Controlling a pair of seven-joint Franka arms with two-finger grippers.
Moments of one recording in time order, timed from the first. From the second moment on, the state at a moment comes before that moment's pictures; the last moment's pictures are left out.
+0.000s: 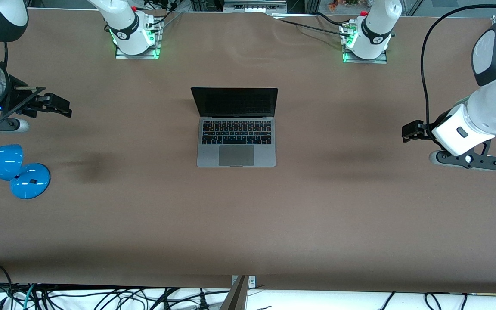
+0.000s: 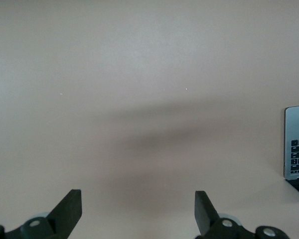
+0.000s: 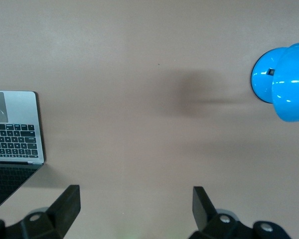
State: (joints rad) left arm -0.11 0.30 -0.01 -1.36 0.03 1.52 0.00; right arm 0.04 0.07 -0.01 -1.65 0.01 1.60 0.00
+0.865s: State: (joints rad) left arm -0.09 0.26 -0.01 -1.36 0.03 1.49 0.00; right arm 0.04 0.07 -0.01 -1.64 0.01 1.60 0.00
